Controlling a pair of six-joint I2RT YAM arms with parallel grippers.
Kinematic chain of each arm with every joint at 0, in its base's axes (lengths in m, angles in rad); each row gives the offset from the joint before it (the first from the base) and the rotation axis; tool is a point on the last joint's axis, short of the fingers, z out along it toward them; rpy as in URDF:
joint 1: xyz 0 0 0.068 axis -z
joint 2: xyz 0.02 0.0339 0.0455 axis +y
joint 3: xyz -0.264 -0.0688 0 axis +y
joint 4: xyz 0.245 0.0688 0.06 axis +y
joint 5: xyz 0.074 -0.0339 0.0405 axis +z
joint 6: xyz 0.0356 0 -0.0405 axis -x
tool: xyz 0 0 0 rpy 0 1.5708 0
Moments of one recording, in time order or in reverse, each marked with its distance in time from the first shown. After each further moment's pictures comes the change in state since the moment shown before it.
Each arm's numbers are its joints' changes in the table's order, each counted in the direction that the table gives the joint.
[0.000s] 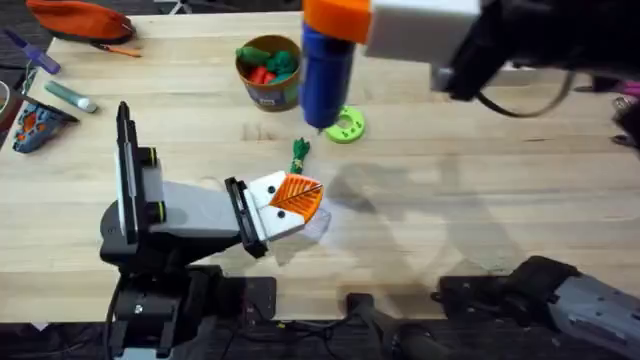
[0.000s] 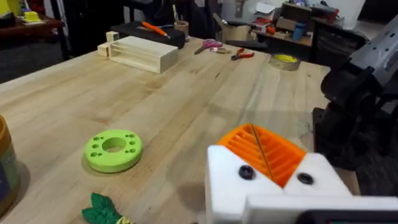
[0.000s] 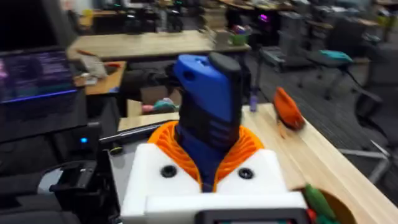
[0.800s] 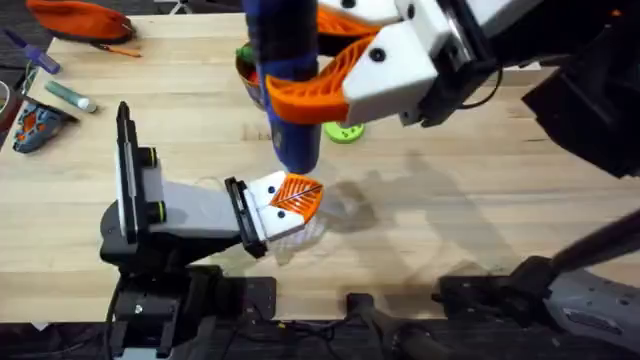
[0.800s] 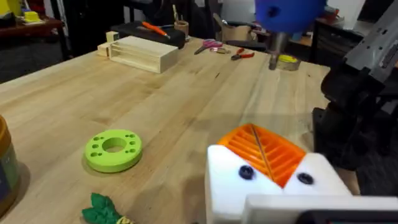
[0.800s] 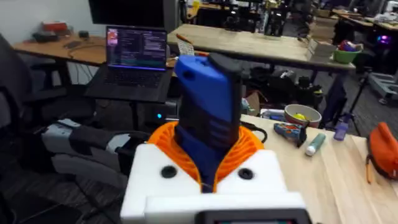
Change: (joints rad) left arm 0.000 0.000 0.000 0.000 0.000 0.000; right arm -0.030 0.168 0.002 -0.233 0.403 0.011
